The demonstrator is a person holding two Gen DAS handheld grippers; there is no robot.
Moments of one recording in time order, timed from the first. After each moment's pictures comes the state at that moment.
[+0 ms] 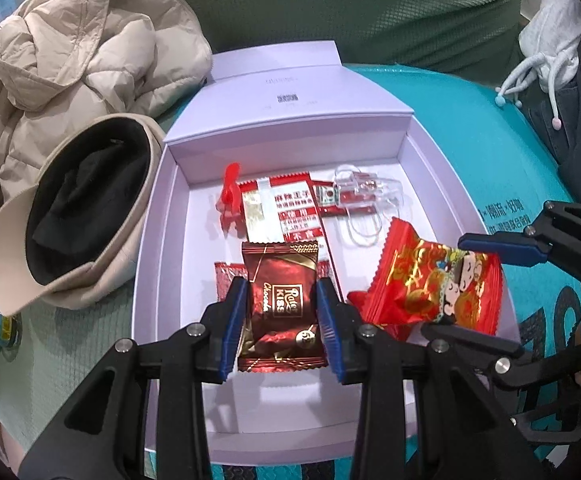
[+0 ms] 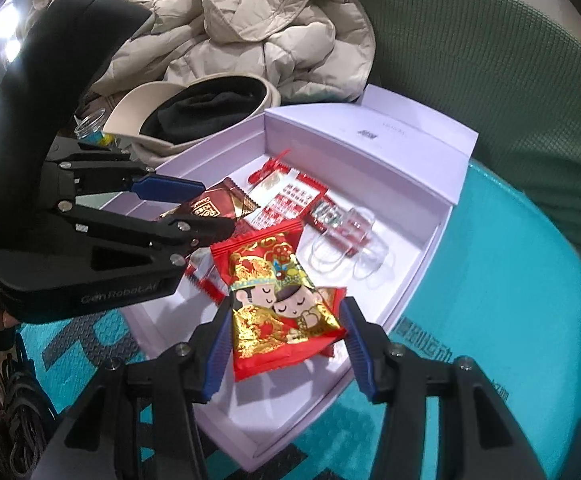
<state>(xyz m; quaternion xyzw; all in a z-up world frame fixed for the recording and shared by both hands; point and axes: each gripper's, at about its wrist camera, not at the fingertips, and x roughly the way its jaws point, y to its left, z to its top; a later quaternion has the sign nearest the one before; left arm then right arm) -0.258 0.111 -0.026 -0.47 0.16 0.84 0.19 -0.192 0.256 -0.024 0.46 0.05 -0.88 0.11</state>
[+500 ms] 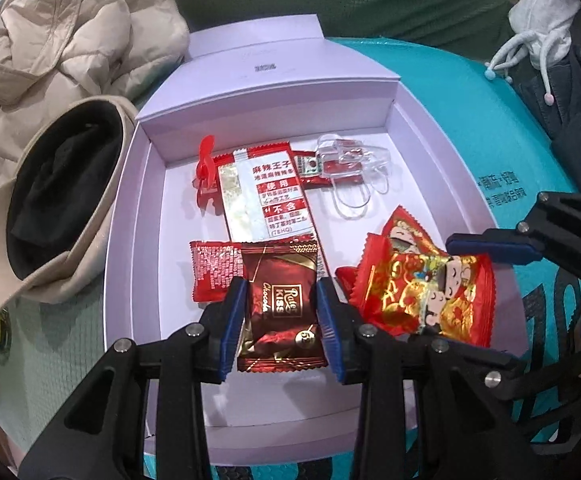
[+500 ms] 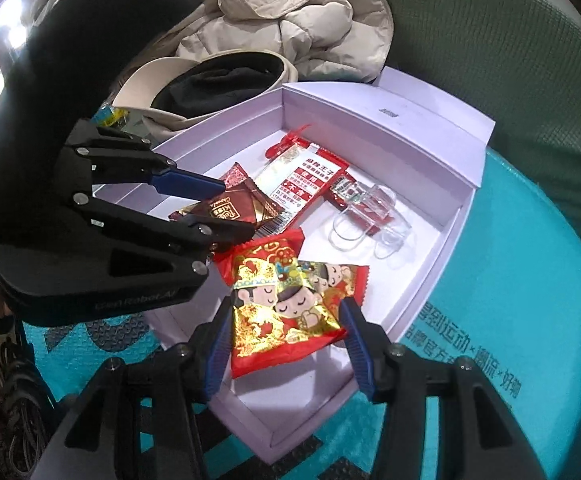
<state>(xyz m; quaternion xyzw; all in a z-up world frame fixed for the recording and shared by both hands) -0.261 0.115 -0.043 -0.51 0.16 0.82 0.21 -0.193 0.247 -0.034 0.48 0.05 -0.86 0.13</state>
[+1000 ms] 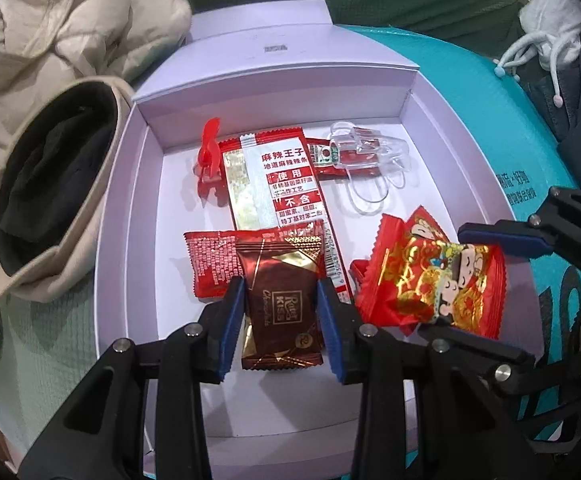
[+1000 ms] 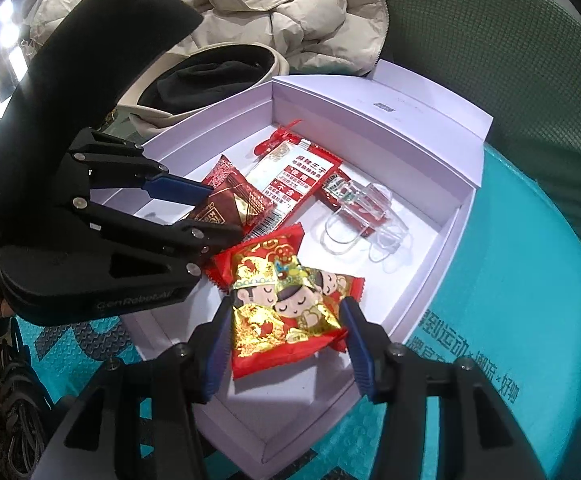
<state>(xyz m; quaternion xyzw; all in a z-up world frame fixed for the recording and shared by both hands) -0.274 0.110 -0.054 -0.53 0.15 0.81 0.21 -0.204 0.247 -0.039 0.49 0.06 -0.86 0.11</state>
